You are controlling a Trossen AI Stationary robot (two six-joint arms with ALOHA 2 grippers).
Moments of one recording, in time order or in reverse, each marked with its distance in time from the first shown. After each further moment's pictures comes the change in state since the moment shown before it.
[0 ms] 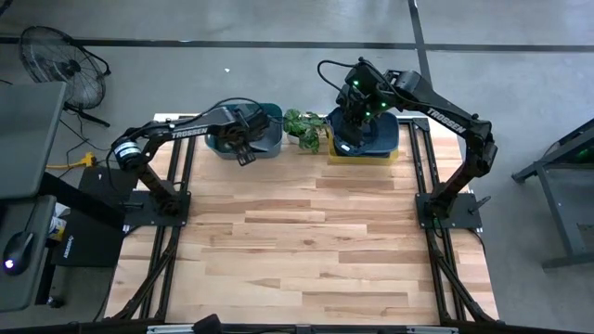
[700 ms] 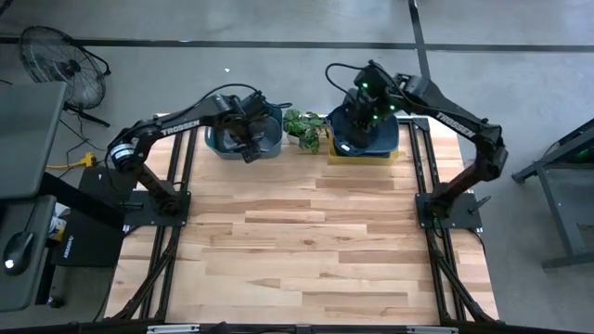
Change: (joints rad) left arm 0.001 -0.031 0.191 -0.115 0.322 0.045; right arm -0.020 -0.075 -0.093 0.038 -0.069 -0.054
